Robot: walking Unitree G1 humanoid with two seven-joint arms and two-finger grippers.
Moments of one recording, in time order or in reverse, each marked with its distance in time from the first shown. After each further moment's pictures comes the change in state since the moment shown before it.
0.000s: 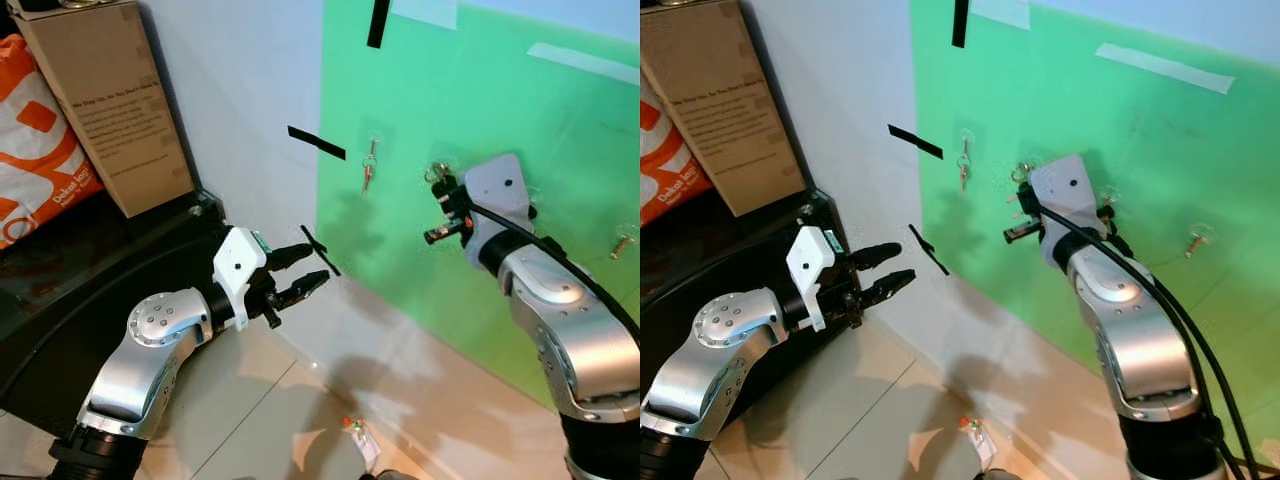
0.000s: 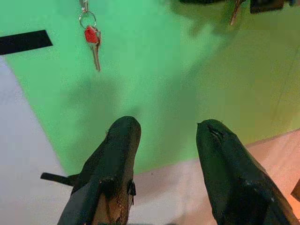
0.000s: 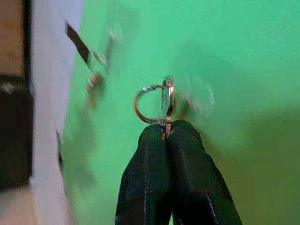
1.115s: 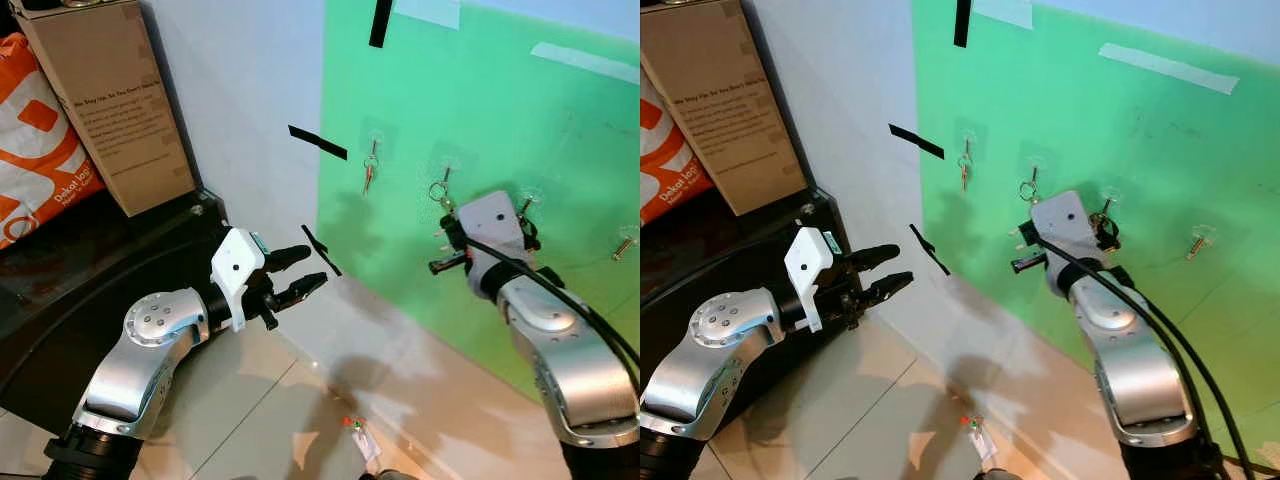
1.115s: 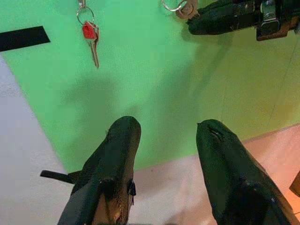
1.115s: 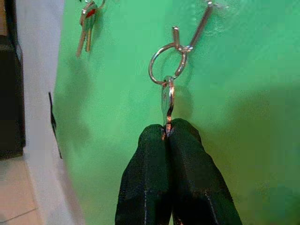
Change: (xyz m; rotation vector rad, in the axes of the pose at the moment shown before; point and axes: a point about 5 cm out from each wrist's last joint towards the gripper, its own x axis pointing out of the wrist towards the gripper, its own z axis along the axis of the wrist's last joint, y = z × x) left arm -0.002 0.001 0.000 0.007 0.013 -0.011; right arm -0.007 0.013 -0.025 0.001 0.090 -0.008
